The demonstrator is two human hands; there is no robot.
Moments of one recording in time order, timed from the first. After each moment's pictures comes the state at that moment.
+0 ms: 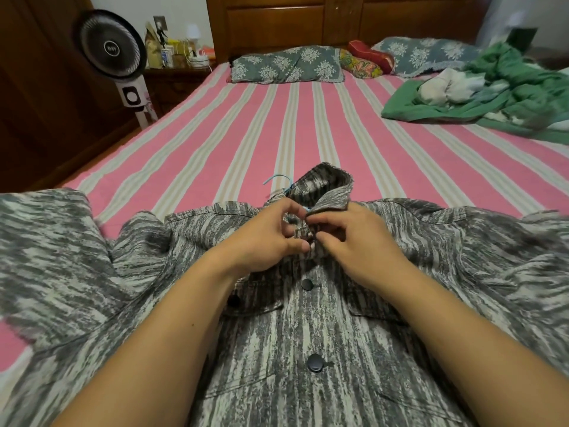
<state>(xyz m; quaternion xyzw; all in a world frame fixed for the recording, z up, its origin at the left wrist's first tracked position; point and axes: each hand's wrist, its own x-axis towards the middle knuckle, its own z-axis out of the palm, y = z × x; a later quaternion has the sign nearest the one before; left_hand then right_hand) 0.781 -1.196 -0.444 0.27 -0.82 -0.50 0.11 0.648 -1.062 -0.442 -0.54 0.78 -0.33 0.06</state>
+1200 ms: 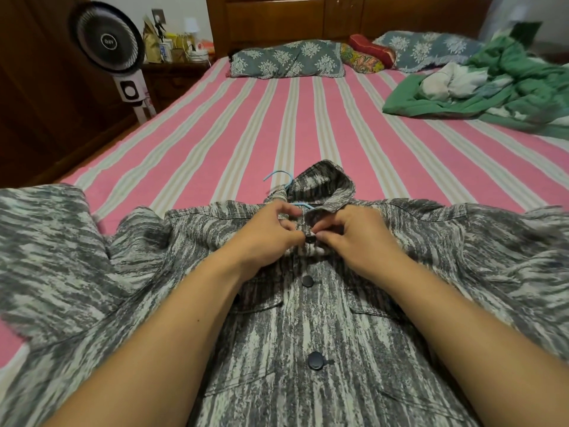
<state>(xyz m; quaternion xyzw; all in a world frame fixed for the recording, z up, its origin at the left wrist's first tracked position) 0.772 -1.196 -0.459 0.33 -0.75 -0.55 0.15 0.637 -1.074 -0.451 -0.52 0.79 -0.31 0.07</state>
